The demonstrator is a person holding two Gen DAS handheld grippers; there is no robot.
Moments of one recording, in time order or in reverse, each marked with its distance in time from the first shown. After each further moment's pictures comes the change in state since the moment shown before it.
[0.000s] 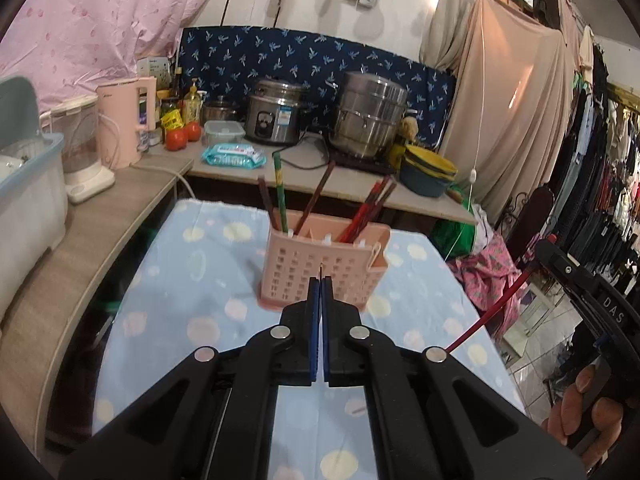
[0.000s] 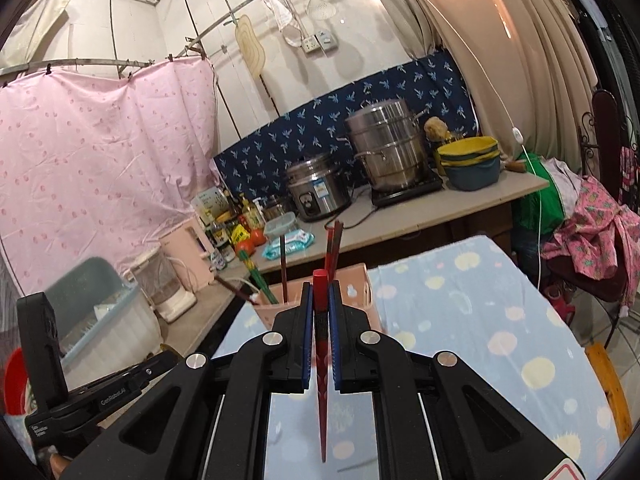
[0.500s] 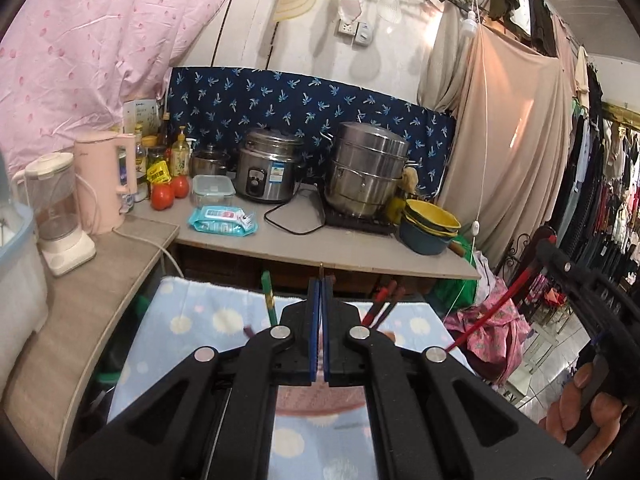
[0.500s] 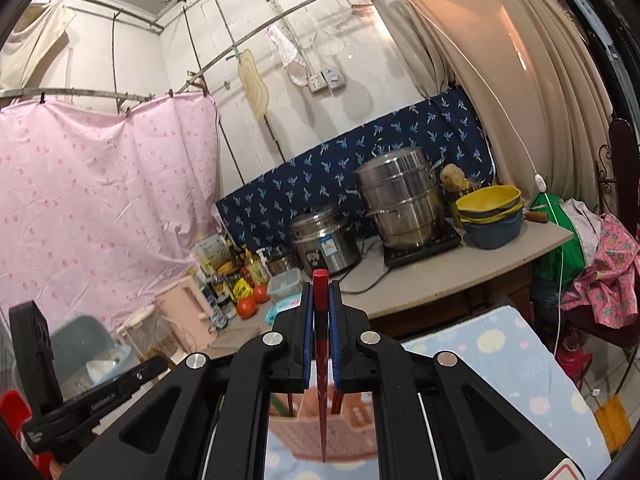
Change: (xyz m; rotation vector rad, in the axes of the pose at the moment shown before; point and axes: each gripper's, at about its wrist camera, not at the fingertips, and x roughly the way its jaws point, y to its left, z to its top) left arm 0.050 0.003 0.097 0.013 -0.133 -0.017; right arm 0.071 0.005 0.094 0.009 -0.143 0.024
